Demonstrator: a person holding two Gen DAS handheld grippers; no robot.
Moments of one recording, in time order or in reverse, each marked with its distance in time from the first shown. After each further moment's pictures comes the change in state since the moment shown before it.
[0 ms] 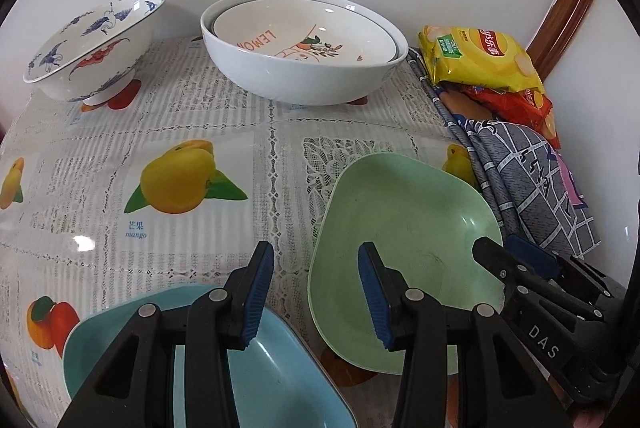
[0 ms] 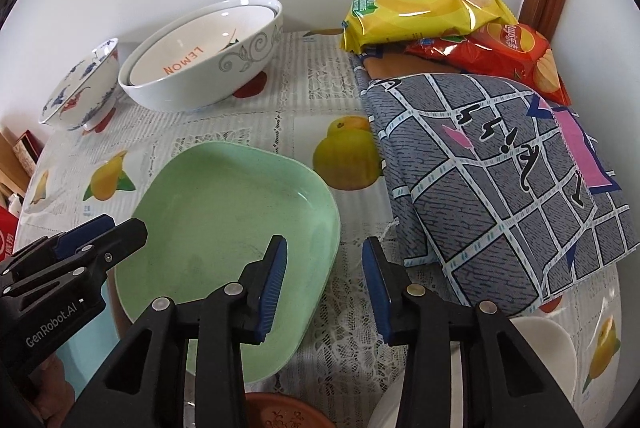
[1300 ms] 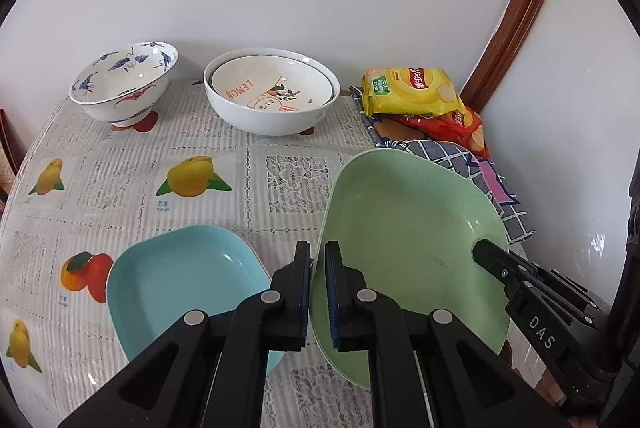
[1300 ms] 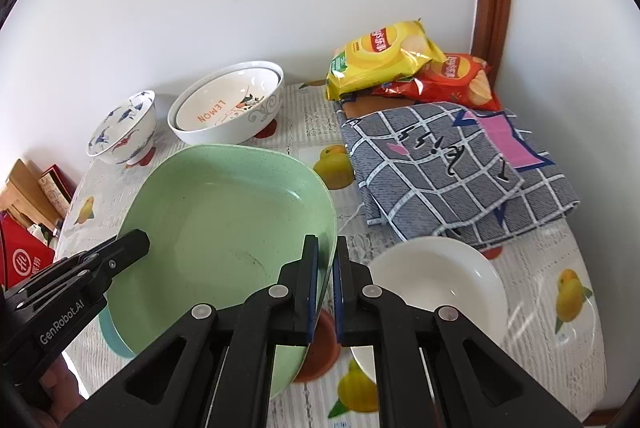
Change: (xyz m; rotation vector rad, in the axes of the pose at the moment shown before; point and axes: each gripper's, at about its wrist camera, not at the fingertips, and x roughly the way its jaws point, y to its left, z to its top) left arm -0.118 -0.026 -0.043 0.008 -0.126 -0.069; right arm -0.120 -0.012 -0.037 0.087 -0.142 0.037
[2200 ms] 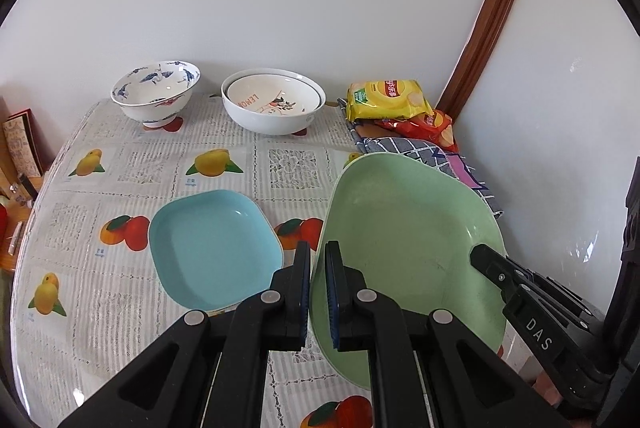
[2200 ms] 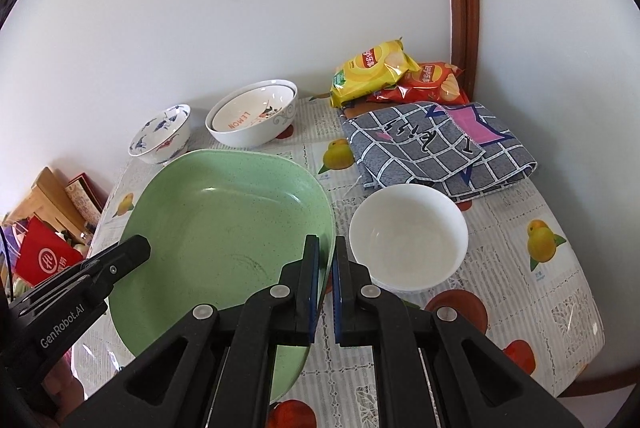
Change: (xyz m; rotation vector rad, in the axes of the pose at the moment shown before) left arm -0.088 -0.018 -0.046 0.008 -0.068 0.011; right arm -0.093 -0.004 -0.055 0.043 -0.071 0.050
